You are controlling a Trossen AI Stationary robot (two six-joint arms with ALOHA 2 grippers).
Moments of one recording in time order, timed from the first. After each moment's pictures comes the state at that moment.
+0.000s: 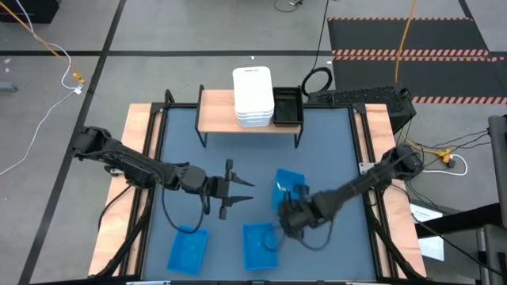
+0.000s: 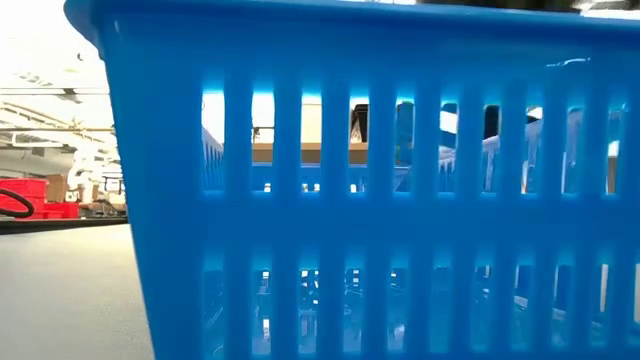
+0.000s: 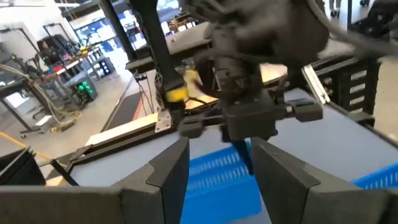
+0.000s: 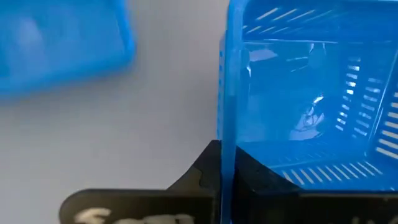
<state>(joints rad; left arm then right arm) -0.29 1.40 0.77 0.52 -0.18 0.31 0.48 1.72 1.24 -0.84 0.23 0.61</state>
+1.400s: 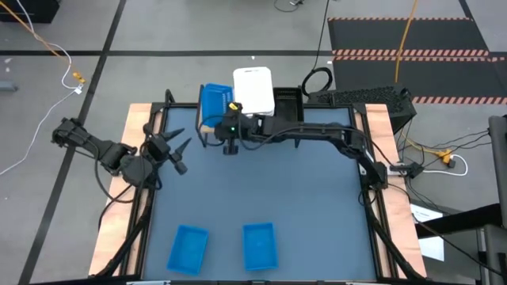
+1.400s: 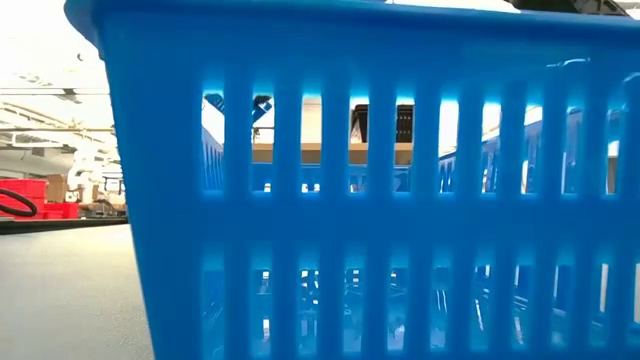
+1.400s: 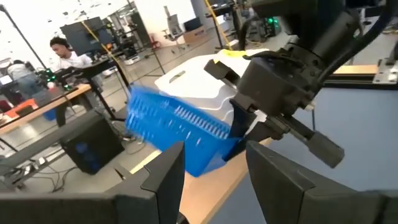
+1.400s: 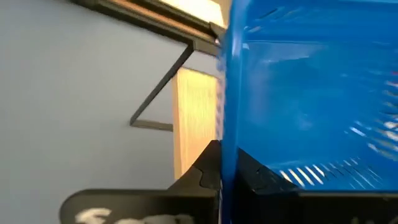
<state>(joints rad) -0.48 0.73 0.78 -0.50 -1.23 -0.13 -0.16 2.17 2.00 -0.44 0.32 -0.45</state>
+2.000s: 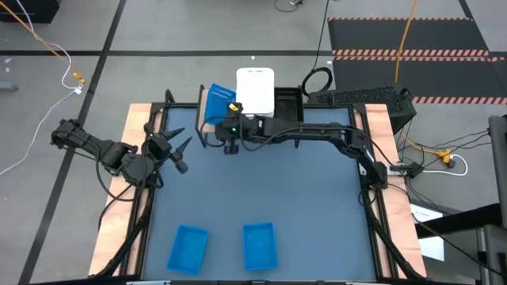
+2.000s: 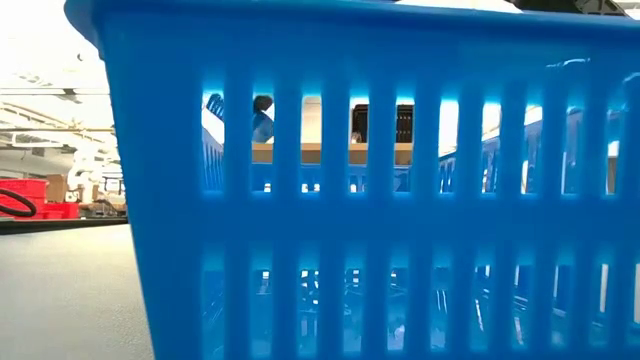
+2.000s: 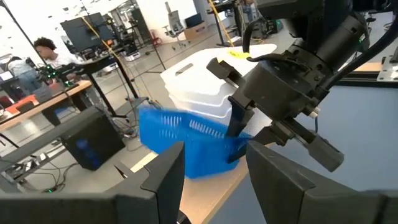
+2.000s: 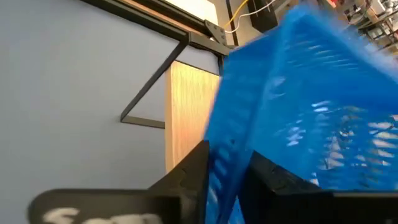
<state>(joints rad) -0.45 0.73 0.78 -0.50 -1.21 -0.13 -0.16 2.17 1.95 -0.38 0.34 -0.50</state>
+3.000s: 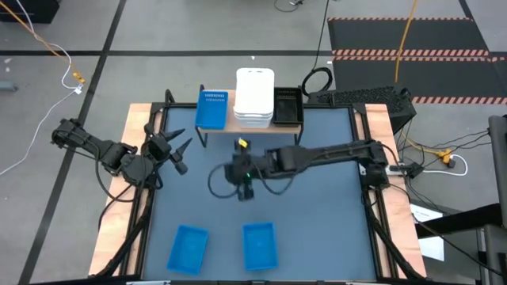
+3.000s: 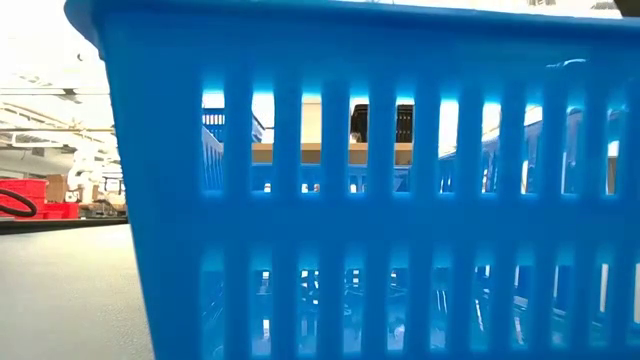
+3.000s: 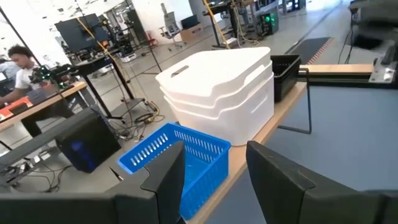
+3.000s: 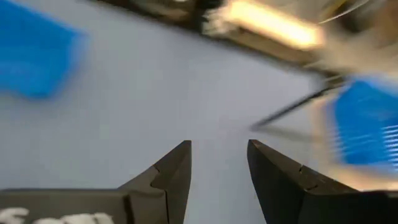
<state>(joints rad) -0.46 0.73 0.78 -0.49 -1.20 -0.14 0.14 1.99 1.95 -0.70 0.26 -0.20</state>
